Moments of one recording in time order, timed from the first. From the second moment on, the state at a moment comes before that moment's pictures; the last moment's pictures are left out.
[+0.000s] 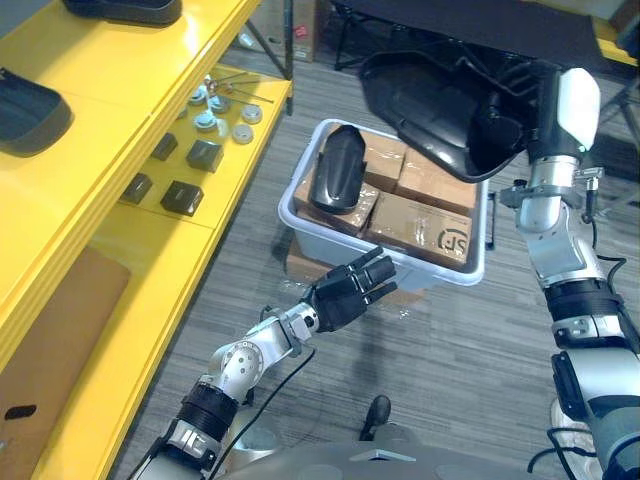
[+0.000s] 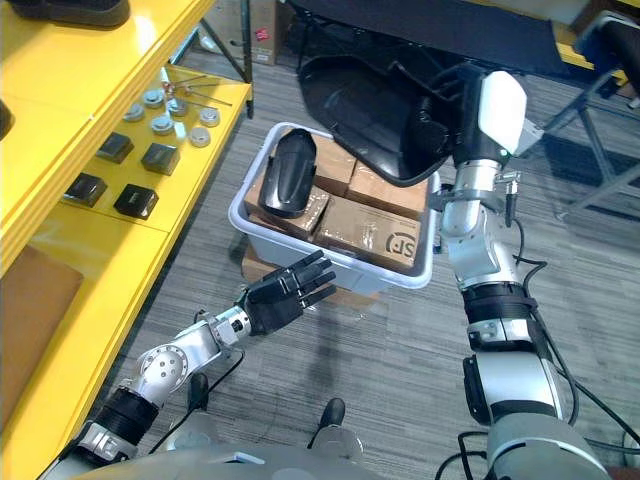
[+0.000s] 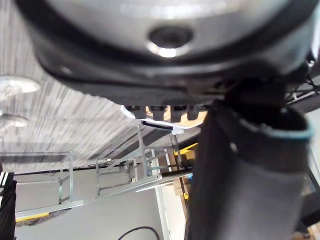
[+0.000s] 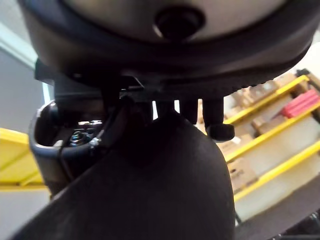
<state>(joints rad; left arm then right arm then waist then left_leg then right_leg) -0.15 0.20 -0.37 0.21 -1.24 0.45 -0.23 -0.60 -0.61 0.05 0.44 -0.50 -0.19 -0.45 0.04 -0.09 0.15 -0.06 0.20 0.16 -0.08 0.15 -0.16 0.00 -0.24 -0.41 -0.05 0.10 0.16</state>
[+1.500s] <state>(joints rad) -0.22 0.13 -0.35 0.34 -1.53 0.20 -0.14 -0.21 -0.32 0.20 0.28 -0.77 -0.57 -0.63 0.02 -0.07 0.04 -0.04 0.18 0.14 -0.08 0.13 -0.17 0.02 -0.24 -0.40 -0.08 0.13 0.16</state>
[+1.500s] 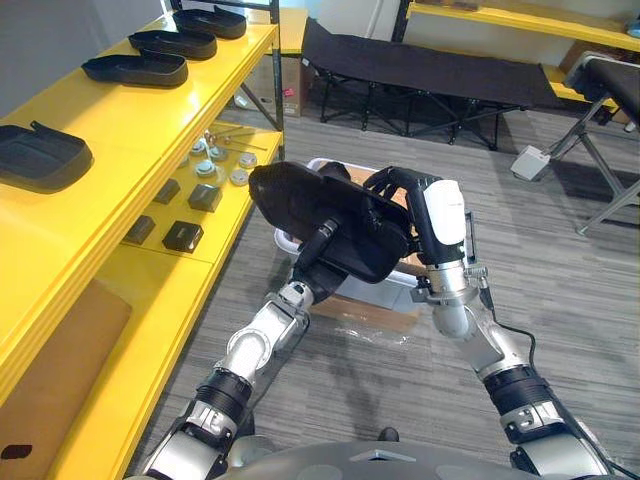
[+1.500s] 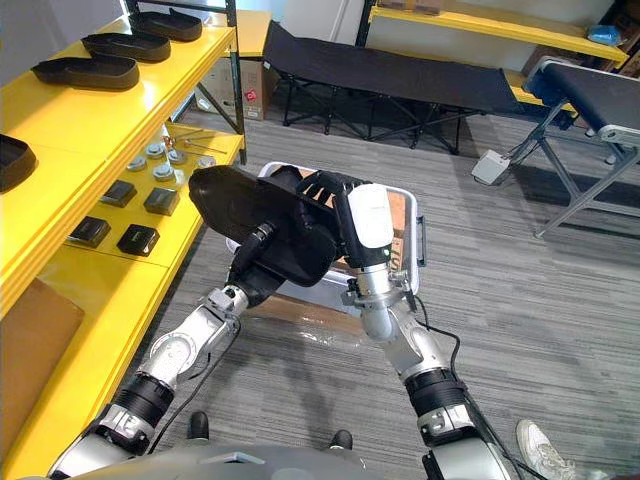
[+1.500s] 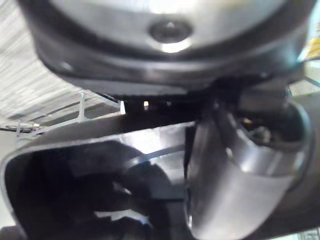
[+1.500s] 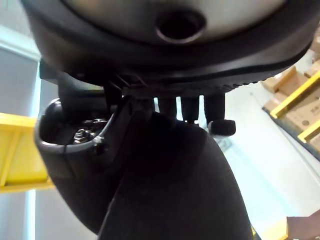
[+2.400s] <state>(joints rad) -0.06 0.07 0.05 0.03 -0.55 -0.16 0.32 0.06 -0.09 -0.05 0.03 -0.39 -0.38 -0.73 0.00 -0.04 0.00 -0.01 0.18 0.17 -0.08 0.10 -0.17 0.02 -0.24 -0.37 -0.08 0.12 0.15</state>
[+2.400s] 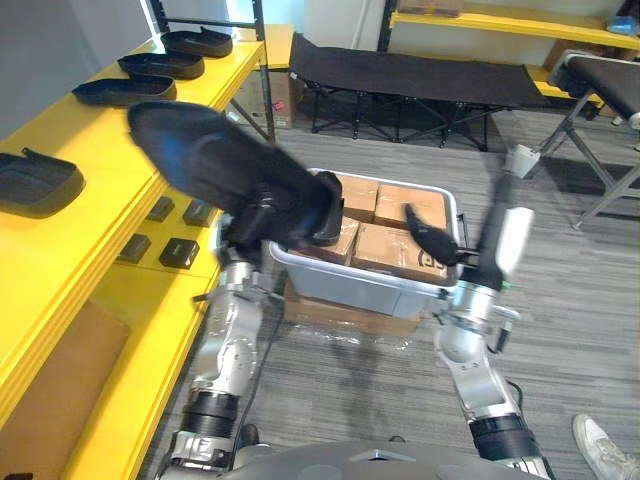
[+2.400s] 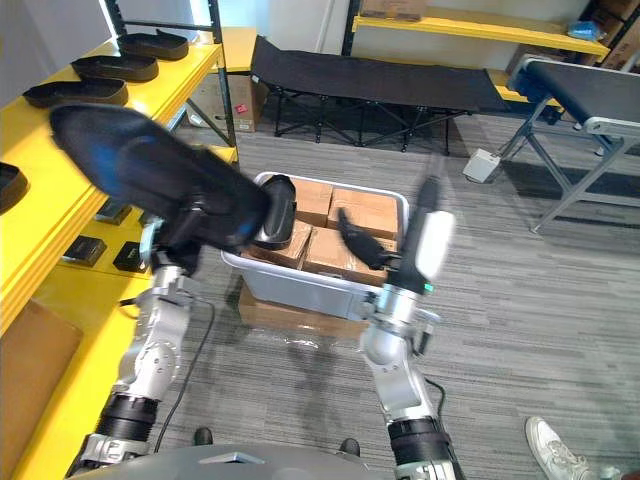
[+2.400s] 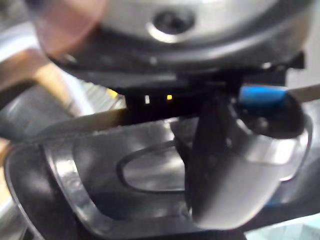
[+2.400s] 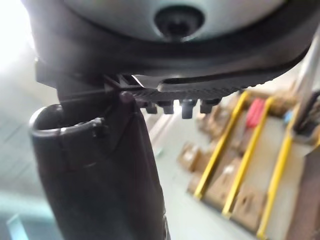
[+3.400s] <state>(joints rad) 0.25 0.09 0.10 -0.19 -0.30 -0.28 0.04 0.13 -0.13 0.09 0.23 0.30 -0.31 -0.02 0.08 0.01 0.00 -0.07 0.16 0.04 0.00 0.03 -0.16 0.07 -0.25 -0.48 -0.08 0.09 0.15</state>
